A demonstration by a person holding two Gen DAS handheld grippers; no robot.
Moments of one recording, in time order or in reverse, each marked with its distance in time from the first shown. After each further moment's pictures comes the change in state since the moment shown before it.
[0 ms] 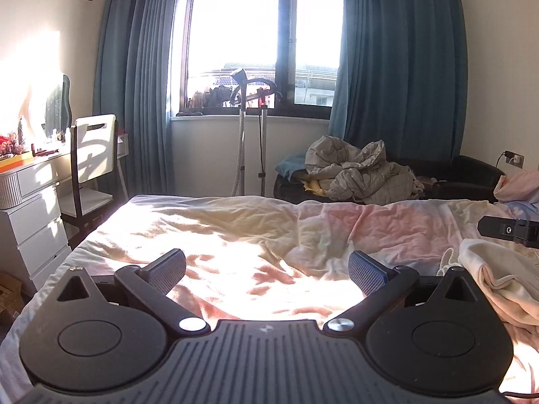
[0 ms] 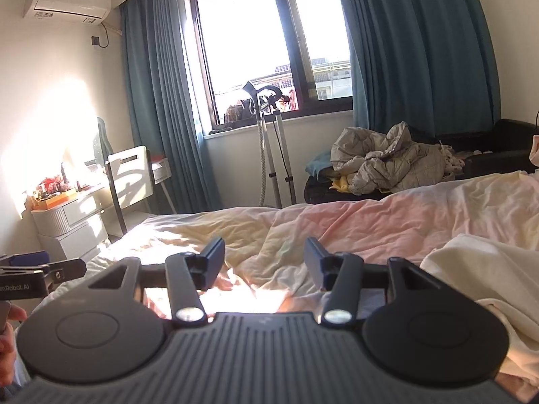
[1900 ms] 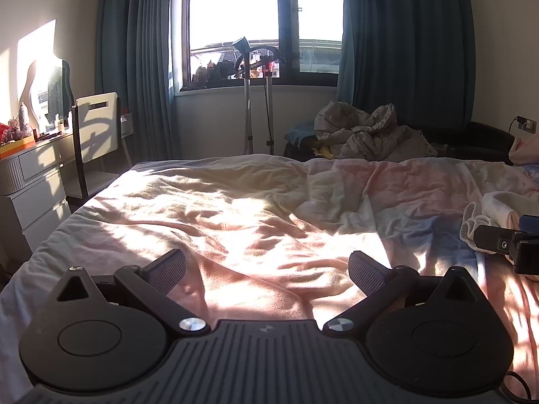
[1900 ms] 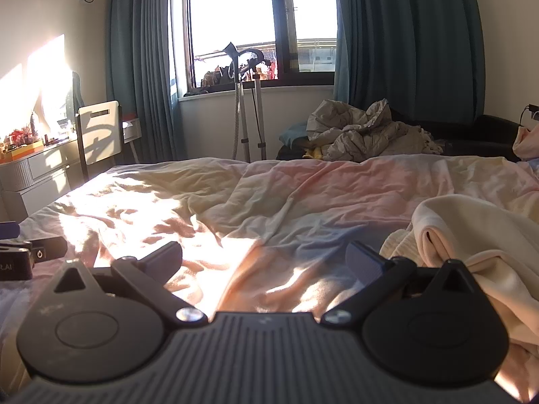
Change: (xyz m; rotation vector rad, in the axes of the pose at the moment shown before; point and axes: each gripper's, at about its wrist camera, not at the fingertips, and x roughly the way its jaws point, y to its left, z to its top) left arm 0.044 -0.004 -0.054 0.044 0.085 0.044; right arm 0.052 -0.005 -0.080 -0.082 0.081 -0.120
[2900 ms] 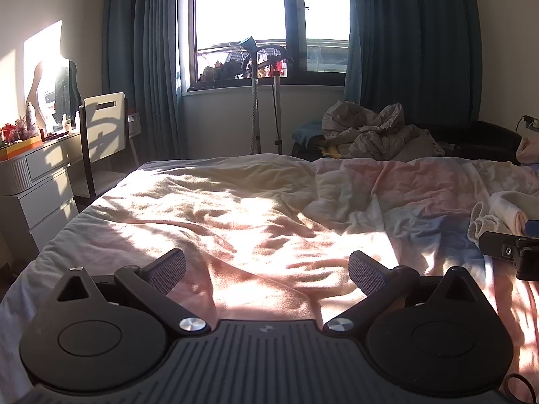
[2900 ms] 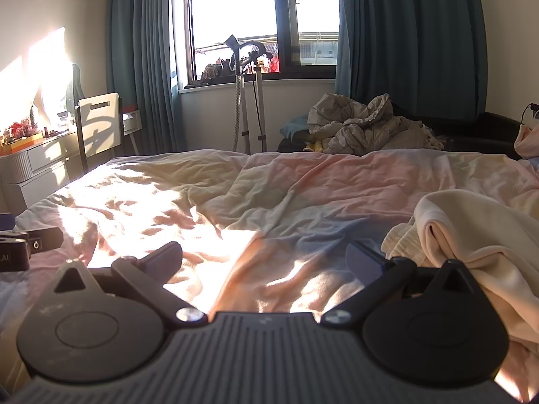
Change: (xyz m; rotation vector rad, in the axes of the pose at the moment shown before) left arm 0.001 0.002 -0.001 -0.002 0.003 0.029; right arm 0.007 0.003 -0.005 -0.007 0.024 -0.001
